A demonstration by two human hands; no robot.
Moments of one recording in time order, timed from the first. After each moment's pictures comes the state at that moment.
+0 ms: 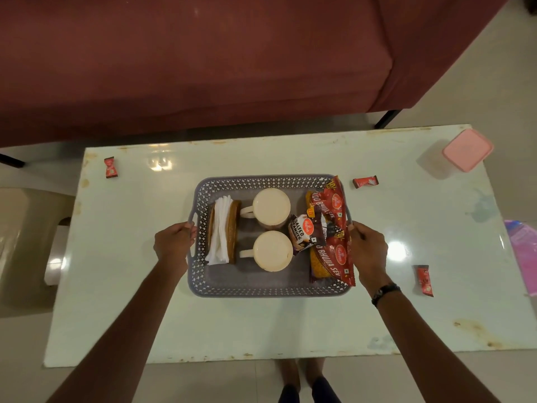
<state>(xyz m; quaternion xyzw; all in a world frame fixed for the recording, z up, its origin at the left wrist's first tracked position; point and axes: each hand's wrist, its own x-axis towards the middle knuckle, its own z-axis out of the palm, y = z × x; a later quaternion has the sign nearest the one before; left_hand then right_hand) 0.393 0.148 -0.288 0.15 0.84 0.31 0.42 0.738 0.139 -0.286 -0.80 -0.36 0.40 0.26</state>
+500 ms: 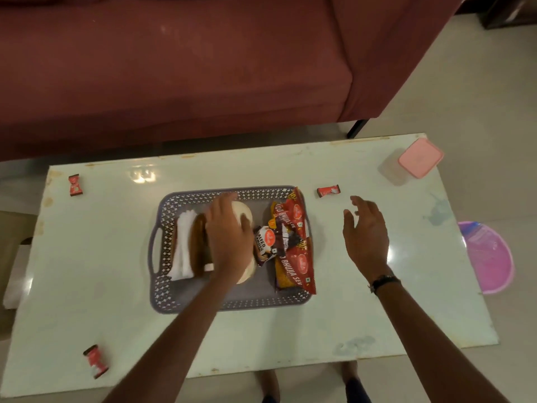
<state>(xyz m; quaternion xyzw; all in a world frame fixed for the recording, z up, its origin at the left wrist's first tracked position) 0.578 0.168 -0.223 0.58 0.74 0.29 0.17 0.807 0.171 -0.252 -0.77 -0.57 0.17 0.22</state>
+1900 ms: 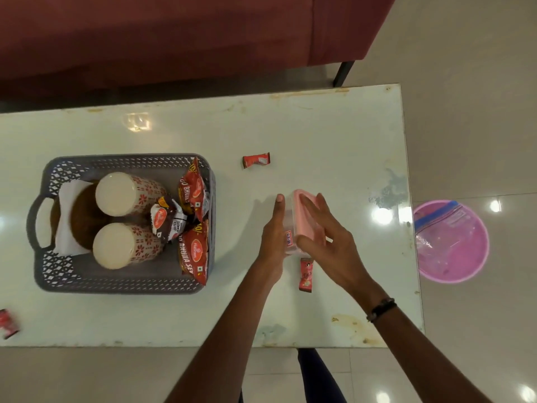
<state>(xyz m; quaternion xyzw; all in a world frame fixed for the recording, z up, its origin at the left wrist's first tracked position) 0.843 0.167 -0.305 0.09 0.66 0.28 0.70 0.961 0.154 -0.274 -0.60 -0.48 0.60 0.23</state>
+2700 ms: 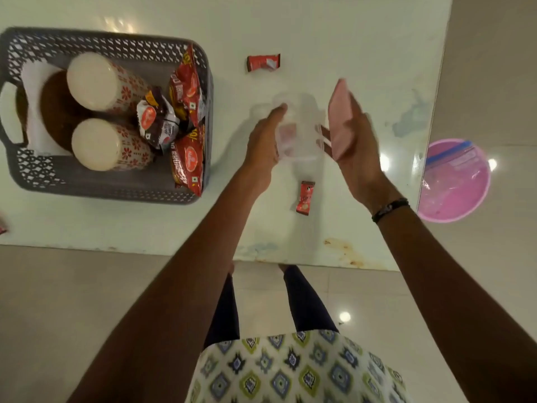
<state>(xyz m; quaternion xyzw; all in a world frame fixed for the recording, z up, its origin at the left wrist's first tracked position) 0.822 0.174 -0.304 0.06 0.67 0.35 0.65 0.974 0.176 -0.293 -0.52 -0.29 0.73 0.34</state>
